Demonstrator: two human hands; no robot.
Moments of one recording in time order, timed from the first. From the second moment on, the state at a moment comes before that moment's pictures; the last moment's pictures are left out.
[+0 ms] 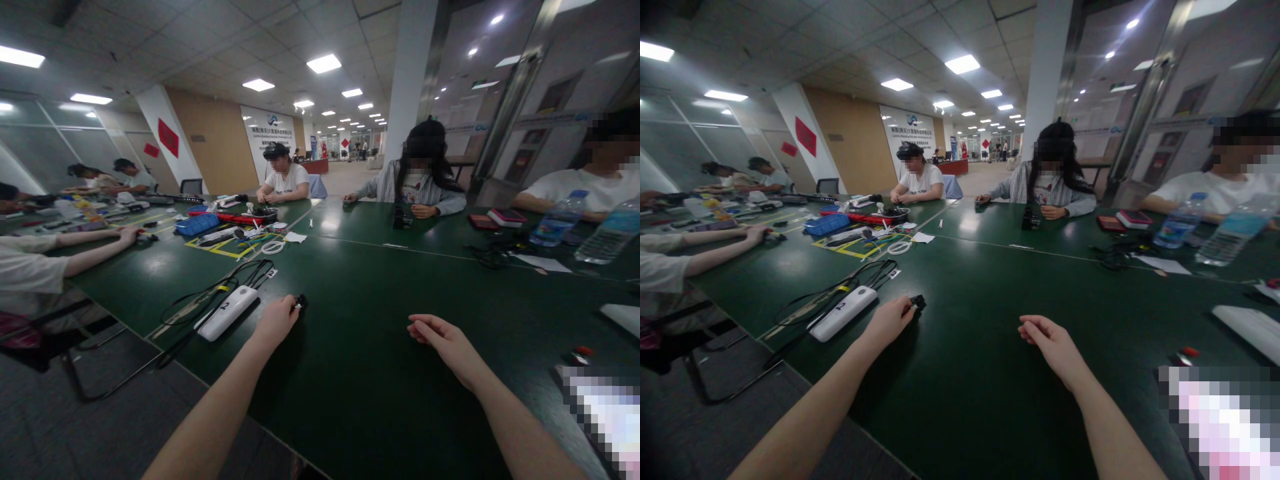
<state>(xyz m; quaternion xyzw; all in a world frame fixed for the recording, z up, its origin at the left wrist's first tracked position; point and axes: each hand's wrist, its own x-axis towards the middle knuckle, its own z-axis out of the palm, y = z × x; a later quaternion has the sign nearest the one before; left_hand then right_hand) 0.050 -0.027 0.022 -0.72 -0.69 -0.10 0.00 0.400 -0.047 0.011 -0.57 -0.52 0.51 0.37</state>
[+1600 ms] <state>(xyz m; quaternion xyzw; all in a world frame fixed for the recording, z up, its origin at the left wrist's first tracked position) 0.049 -0.025 0.021 -0.69 -0.71 -0.11 -0.02 0.401 -0.049 0.015 -0.58 -0.52 0.51 0.37</state>
